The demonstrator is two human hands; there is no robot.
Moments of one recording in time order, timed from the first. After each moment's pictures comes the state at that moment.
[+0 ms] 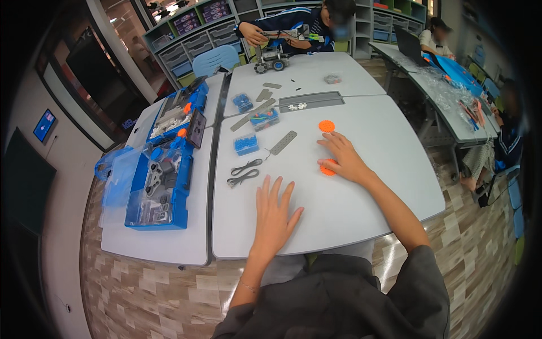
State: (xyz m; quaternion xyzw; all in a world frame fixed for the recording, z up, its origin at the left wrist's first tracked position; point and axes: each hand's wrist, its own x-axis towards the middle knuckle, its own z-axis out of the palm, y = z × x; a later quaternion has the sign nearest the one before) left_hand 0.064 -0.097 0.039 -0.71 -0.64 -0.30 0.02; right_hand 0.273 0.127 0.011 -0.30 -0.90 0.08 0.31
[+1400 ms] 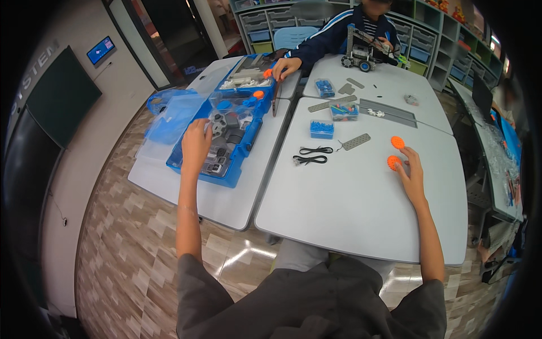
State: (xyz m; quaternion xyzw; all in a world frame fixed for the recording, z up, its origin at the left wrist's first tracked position) left_hand -0.257 -0.149 0.118 -0.48 -0.81 -0.25 0.22; right_hand 0.275 0.135 0.023 -0.33 -0.83 0.22 0.38
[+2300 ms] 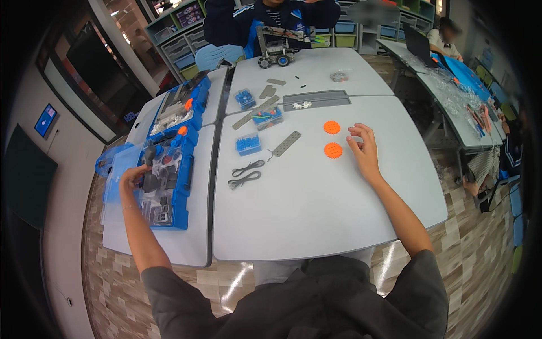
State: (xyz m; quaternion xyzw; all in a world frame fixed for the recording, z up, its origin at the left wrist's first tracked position) left_hand -0.449 -0.085 0.103 -0.21 -0.88 -0.34 -0.24; right_hand 0.286 0.154 0.007 -0.39 -0.69 0.31 0.53
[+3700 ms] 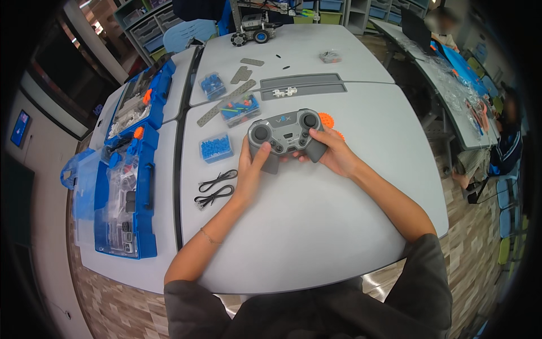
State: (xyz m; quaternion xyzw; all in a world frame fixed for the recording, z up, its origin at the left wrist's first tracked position) left_hand 0.010 0.088 0.013 -0.45 -0.45 -0.62 -0.47; right_hand 0.219 0.183 0.024 -0.22 -0.46 0.80 0.32
